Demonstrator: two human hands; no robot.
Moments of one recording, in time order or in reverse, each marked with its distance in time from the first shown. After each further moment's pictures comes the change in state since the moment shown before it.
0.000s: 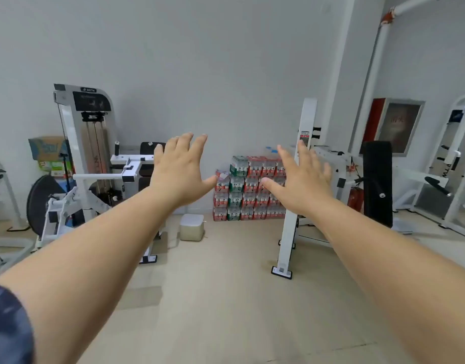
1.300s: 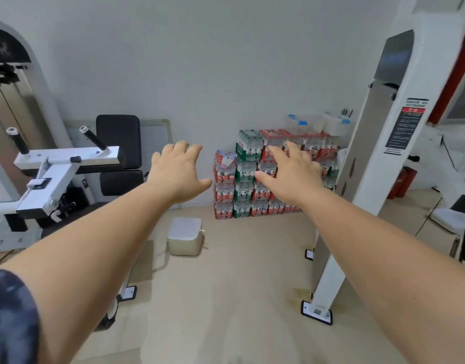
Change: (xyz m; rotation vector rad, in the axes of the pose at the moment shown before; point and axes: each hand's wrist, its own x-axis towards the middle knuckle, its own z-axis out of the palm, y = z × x) left_hand 0.516 -0.169 0.640 0.047 -0.323 -0.013; right_hand 0.670 0.060 0.503 -0.018 -0.219 0.040
